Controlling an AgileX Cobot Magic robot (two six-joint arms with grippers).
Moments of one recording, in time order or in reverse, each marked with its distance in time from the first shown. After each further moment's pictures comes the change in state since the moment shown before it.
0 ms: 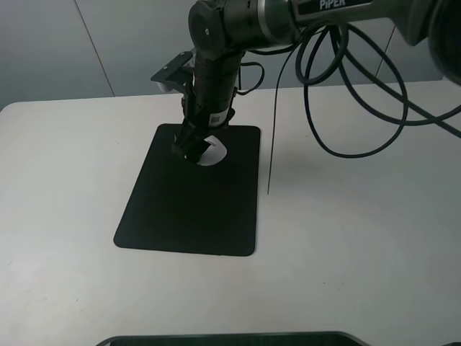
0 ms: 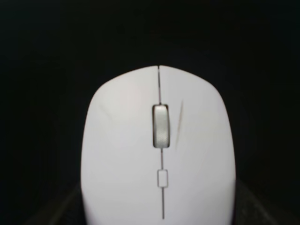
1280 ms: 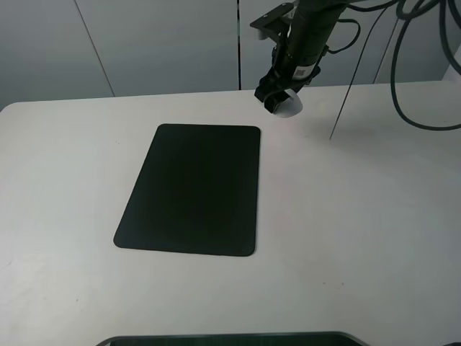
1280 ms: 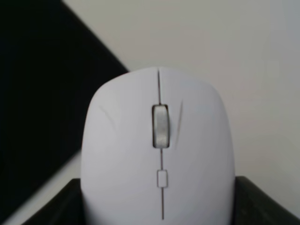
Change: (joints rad) left arm 0.000 0.000 0.000 0.000 0.000 0.000; right arm -0.312 -0.137 0.104 -0.108 -0.060 0.047
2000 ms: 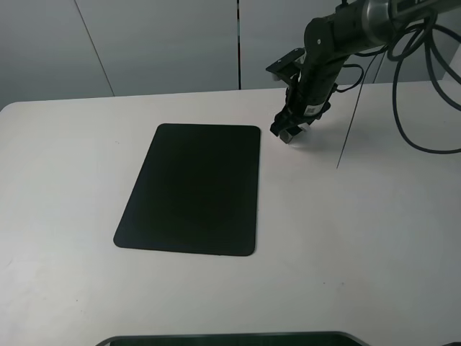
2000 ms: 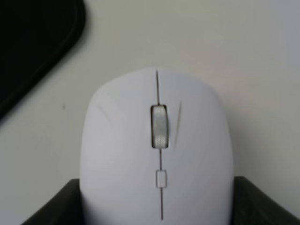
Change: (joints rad) left arm 0.000 0.000 0.000 0.000 0.002 0.000; right arm -0.069 0.086 0.140 -0.055 -0.157 0.038
